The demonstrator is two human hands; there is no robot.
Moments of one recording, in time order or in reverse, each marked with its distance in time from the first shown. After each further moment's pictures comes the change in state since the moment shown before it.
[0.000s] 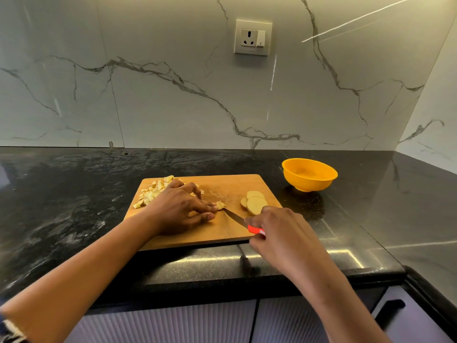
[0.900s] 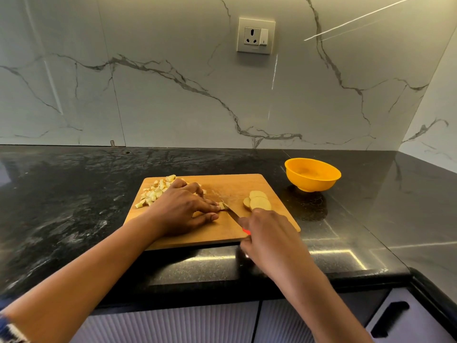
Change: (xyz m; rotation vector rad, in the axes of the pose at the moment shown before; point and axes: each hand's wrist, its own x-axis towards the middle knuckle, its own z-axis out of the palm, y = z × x) left_hand -0.001 0.005 -0.001 0.023 0.021 -0.009; right_hand 0.011 -0.014 0.017 -0.092 -0.102 0.010
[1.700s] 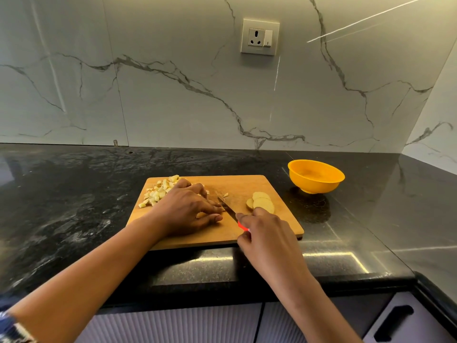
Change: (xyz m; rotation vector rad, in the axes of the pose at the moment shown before) left_hand 0.001 0.000 -0.001 0.007 0.012 0.011; right_hand -0.001 -0.005 0.014 0.103 0.173 0.013
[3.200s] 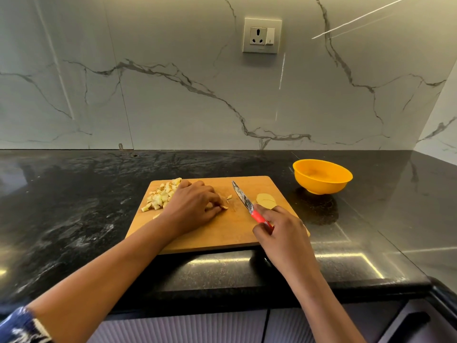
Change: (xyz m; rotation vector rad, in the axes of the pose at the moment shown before) left_hand 0.016 0.006 0.006 -0.046 0.060 -0.200; right_hand 0.010 0.036 0.023 0.299 0.151 0.177
